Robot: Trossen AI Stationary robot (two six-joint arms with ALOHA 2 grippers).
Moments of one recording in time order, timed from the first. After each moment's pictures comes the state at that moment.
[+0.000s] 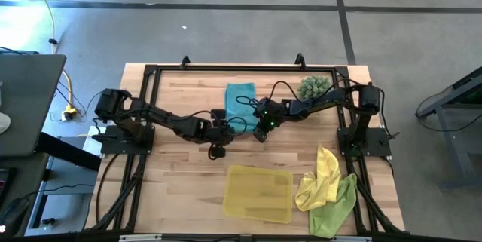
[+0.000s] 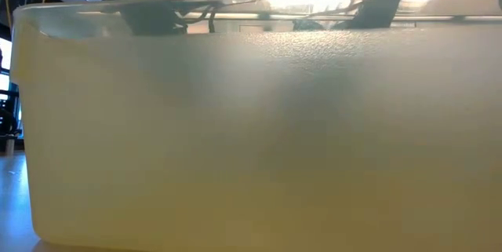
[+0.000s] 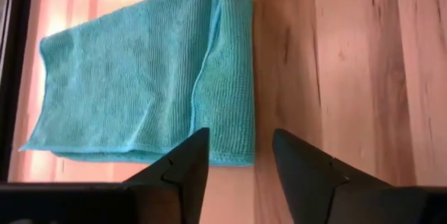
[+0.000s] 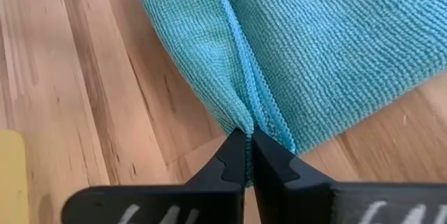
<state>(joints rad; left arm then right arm) 0.01 1.69 0.92 -0.28 -0.45 0.13 -0.21 1.84 0.89 0.02 -0.22 0.40</state>
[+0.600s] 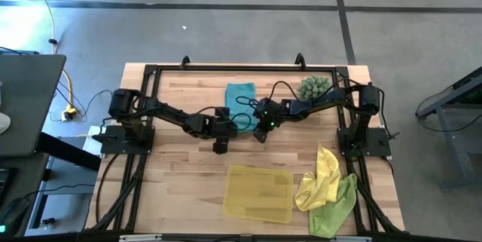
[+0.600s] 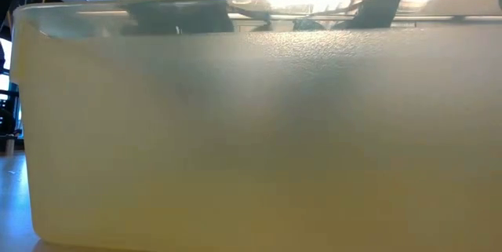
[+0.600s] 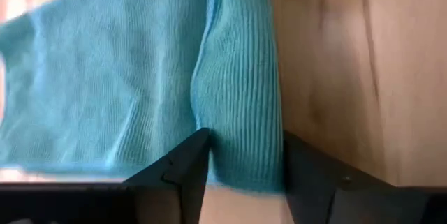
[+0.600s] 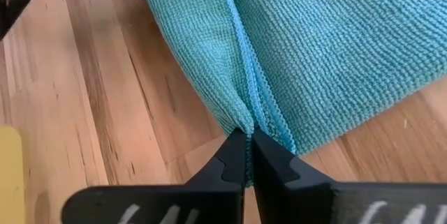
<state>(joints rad) 0.10 1.82 0.92 -0.21 -0.40 0.21 -0.21 1.84 0.89 0.03 -0.21 0.38</state>
